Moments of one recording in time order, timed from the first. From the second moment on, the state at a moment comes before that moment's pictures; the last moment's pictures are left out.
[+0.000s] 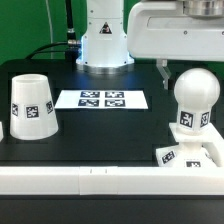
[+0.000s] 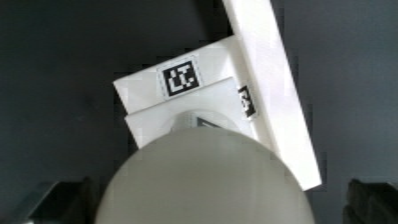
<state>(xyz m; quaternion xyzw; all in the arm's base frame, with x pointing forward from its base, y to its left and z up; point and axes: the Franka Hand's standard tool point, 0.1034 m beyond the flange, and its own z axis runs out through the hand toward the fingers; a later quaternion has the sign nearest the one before) 0.622 0.097 0.119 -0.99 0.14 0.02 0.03</state>
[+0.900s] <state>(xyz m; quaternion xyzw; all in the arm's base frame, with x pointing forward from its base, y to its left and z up) 0.628 0.095 0.121 -0.96 -0.26 -0.01 0.00</state>
